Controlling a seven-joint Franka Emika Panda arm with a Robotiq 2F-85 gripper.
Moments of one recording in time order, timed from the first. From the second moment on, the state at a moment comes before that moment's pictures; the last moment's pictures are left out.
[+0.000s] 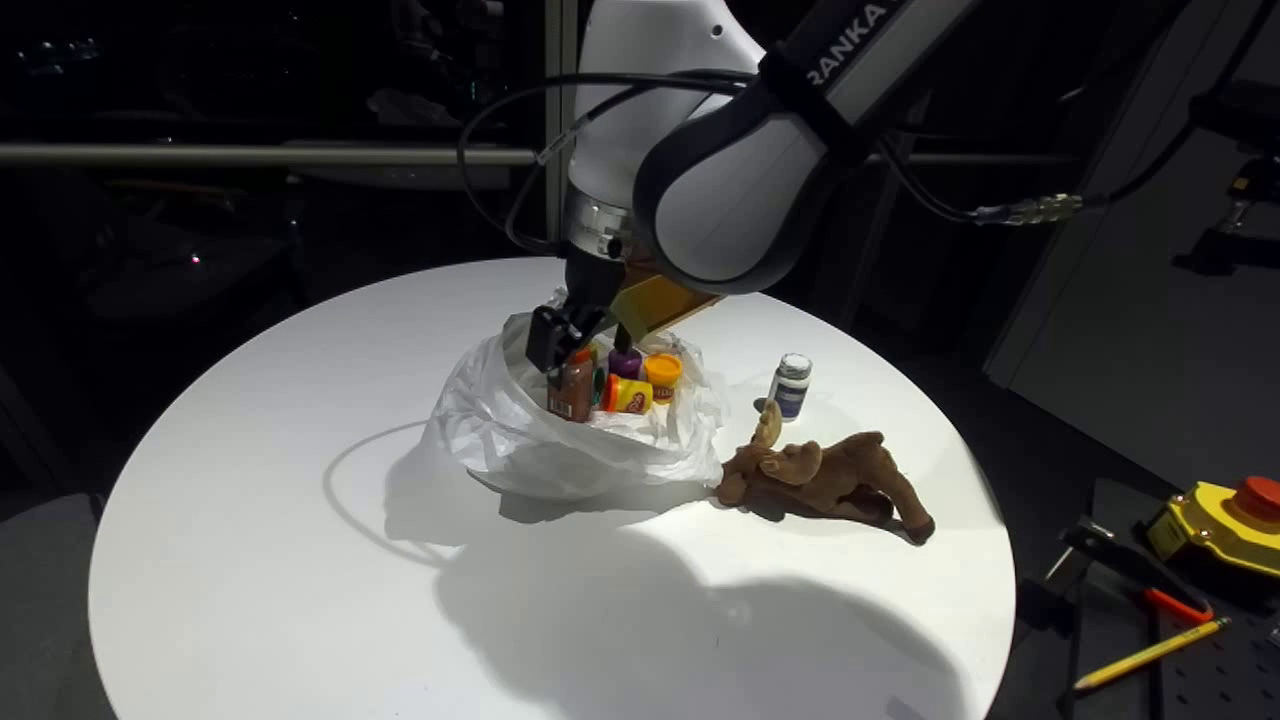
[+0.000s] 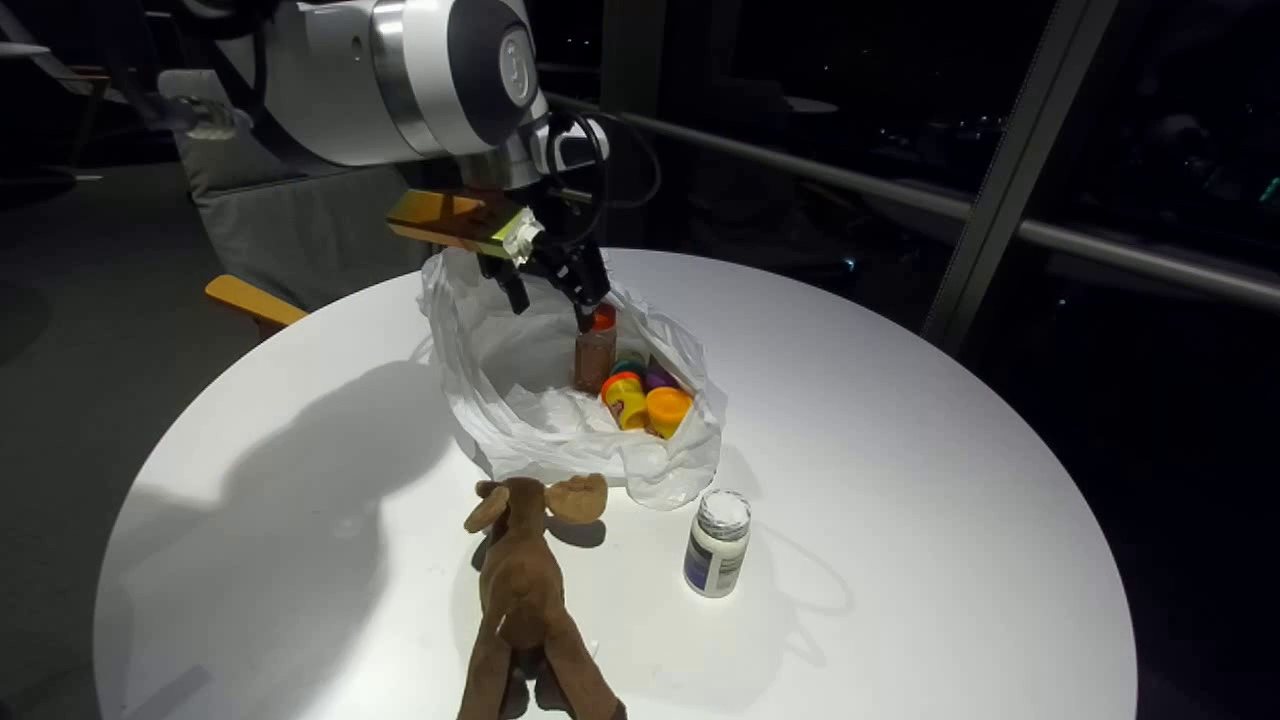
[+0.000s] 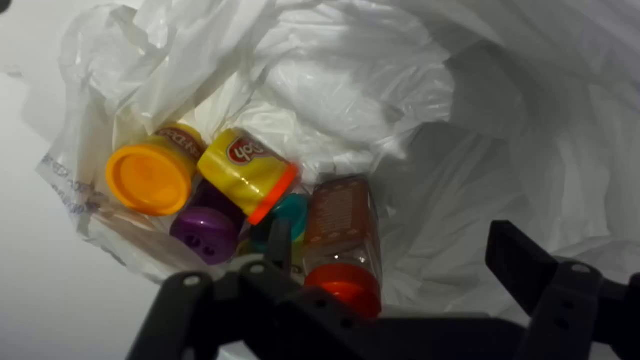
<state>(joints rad) 0.25 0.61 -0.09 -1.91 -0.28 2.74 0.45</state>
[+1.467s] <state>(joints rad) 0.26 0.77 -0.15 -1.69 -0.25 2.73 0.43</state>
